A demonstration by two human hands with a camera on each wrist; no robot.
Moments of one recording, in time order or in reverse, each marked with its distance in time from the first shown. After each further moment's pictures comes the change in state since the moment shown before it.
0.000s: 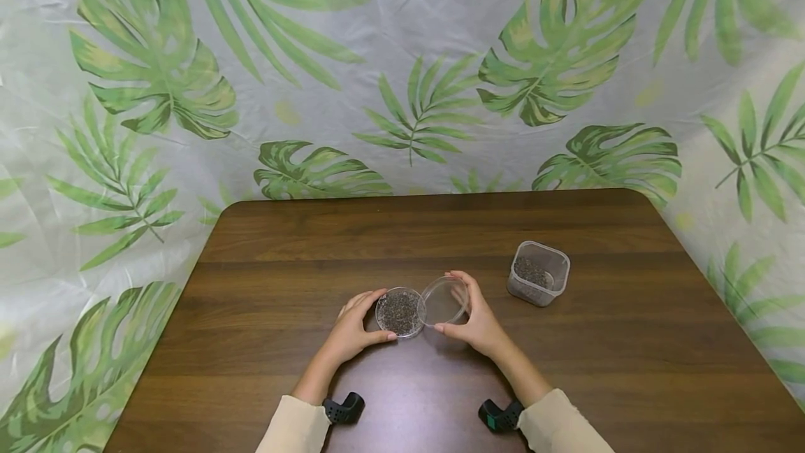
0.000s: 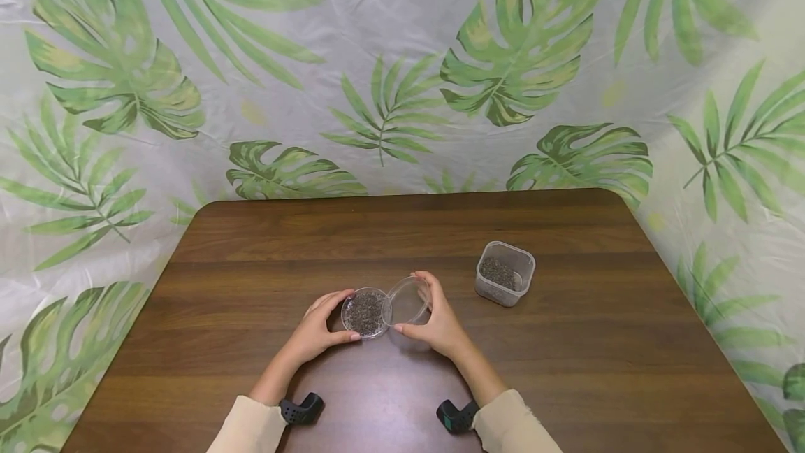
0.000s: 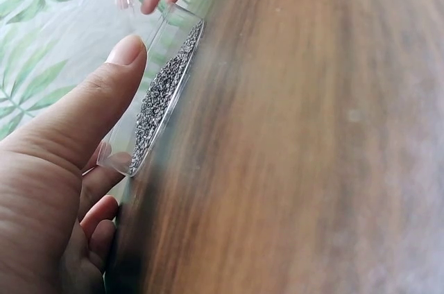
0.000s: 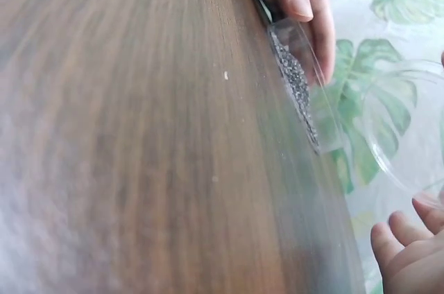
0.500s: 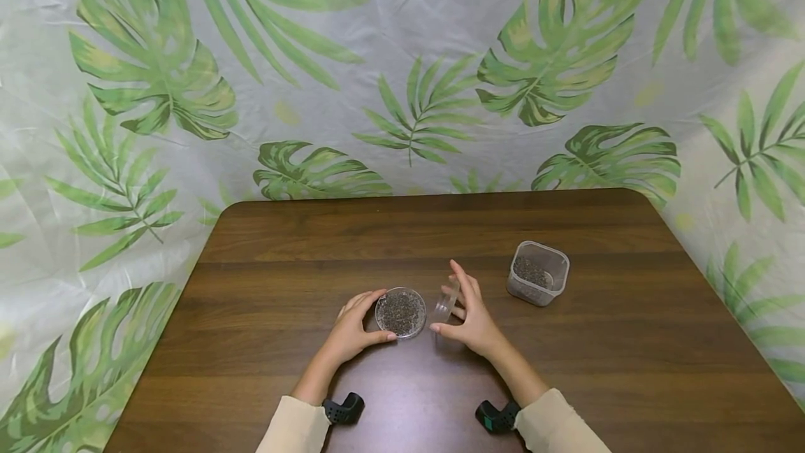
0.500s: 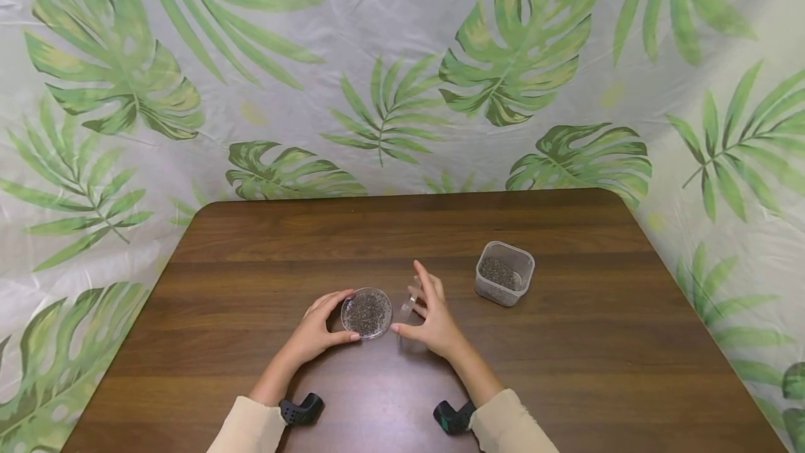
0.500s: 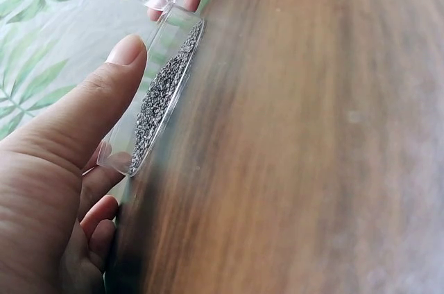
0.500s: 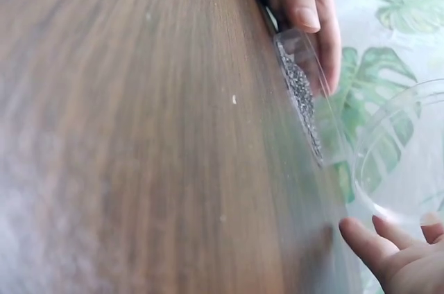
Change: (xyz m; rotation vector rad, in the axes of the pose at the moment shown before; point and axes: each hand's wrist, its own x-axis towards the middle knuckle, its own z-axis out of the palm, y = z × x) left_hand 0.000 0.000 0.001 -0.003 0.005 0.002; right_hand 0.001 -0.010 0.006 -0.021 0.020 0.121
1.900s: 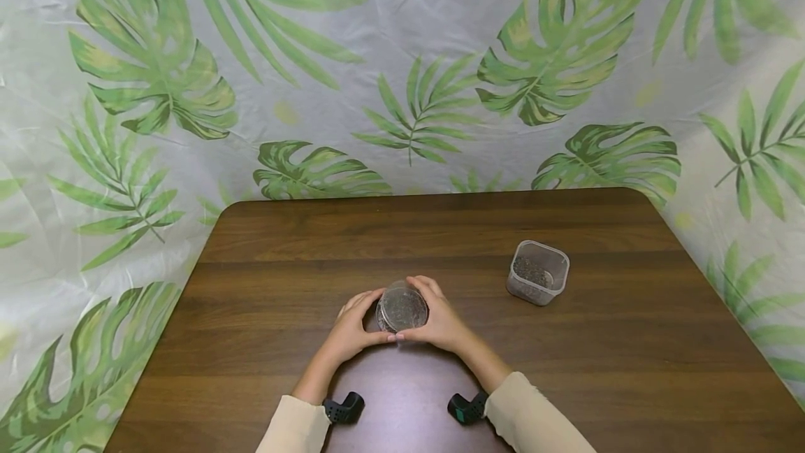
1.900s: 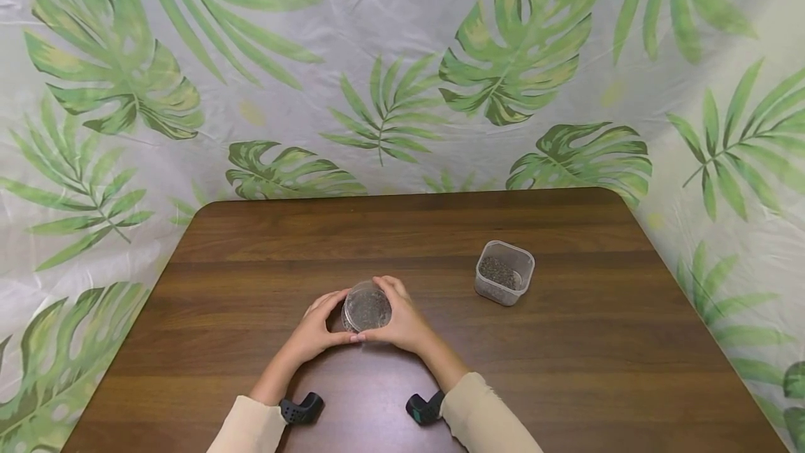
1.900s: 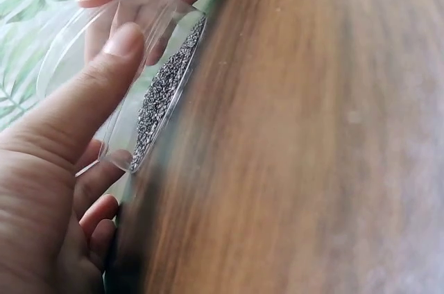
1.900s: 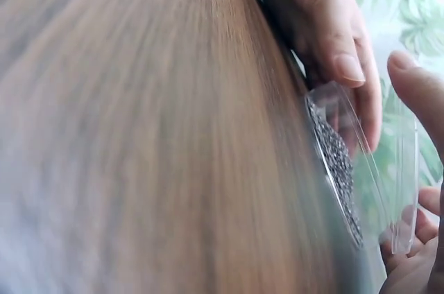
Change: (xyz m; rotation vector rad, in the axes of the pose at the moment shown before) left_hand -0.002 0.002 -0.002 -0.029 -0.002 0.000; right_hand 0.024 0.046 0.036 -0.388 -0.091 -0.009
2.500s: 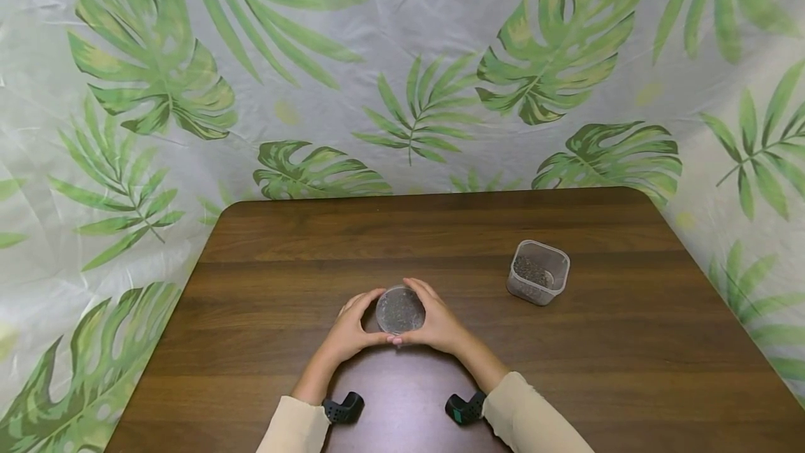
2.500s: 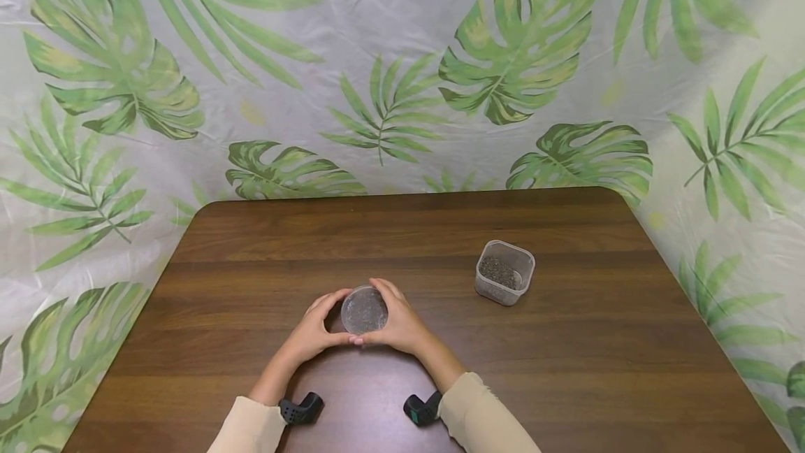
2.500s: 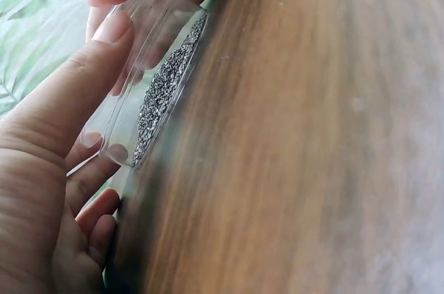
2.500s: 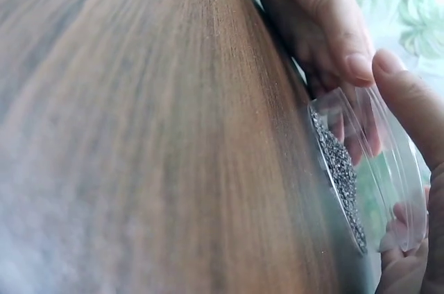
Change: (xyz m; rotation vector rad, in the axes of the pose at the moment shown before) left_hand 0.000 -0.003 -0.001 -0.061 -0.007 0.024; right_hand -0.001 -0.001 0.004 -0.012 -0.031 0.009
